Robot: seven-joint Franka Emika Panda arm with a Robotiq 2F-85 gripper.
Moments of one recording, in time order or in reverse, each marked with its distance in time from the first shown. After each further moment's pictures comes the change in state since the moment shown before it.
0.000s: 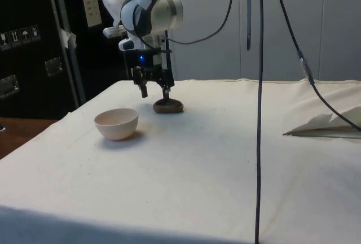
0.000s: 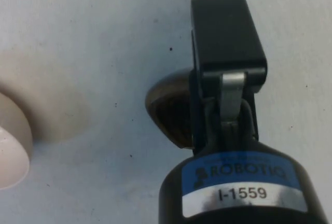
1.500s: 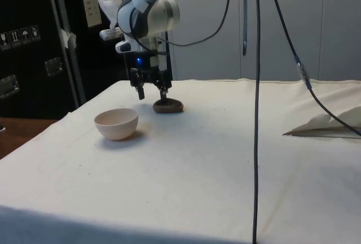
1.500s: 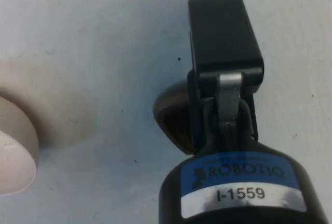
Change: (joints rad) arm 0.003 0.038 -0.001 0.056 0.001 -0.024 -0.020
